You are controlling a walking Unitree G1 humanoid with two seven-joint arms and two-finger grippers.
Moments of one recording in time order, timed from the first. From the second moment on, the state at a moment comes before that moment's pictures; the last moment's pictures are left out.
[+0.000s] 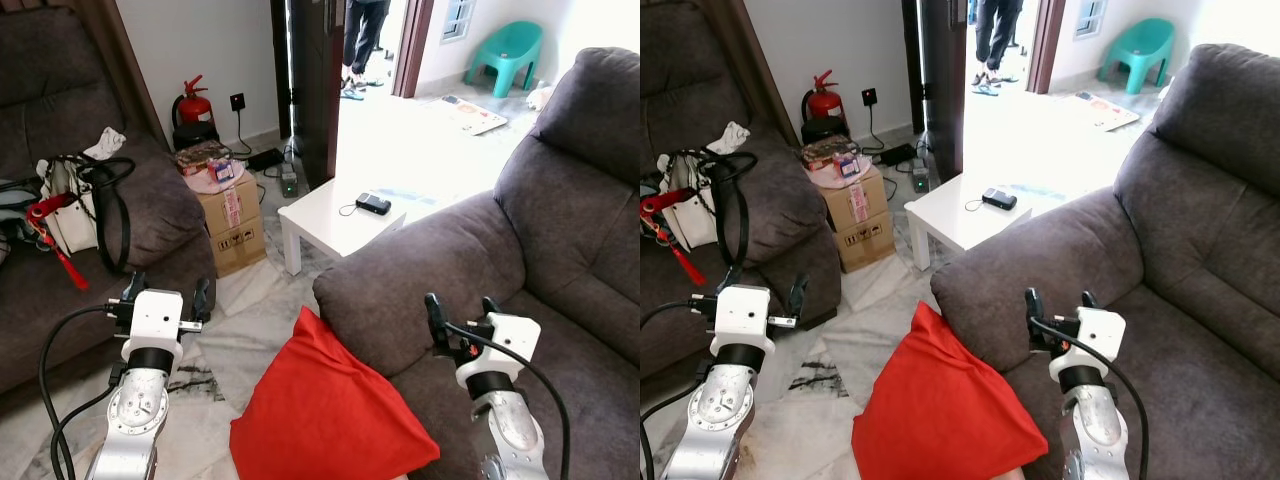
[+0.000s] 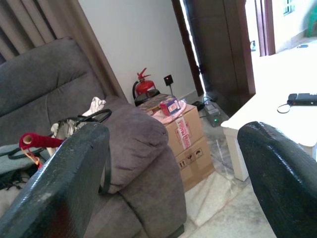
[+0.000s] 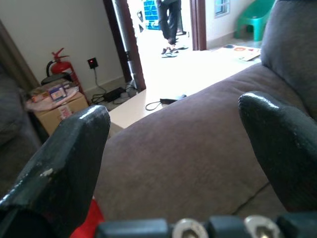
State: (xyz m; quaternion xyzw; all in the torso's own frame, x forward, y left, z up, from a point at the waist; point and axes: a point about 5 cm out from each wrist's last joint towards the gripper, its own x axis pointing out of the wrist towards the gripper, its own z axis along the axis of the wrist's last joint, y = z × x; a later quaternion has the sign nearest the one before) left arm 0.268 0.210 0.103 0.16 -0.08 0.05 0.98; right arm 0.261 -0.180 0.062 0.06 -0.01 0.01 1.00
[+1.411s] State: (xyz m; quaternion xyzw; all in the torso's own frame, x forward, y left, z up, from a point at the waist) left arm 0.272 0.205 0.102 0.15 -0.07 0.06 0.99; right arm 0.277 -0.180 0.060 0.06 0.04 0.00 1.00
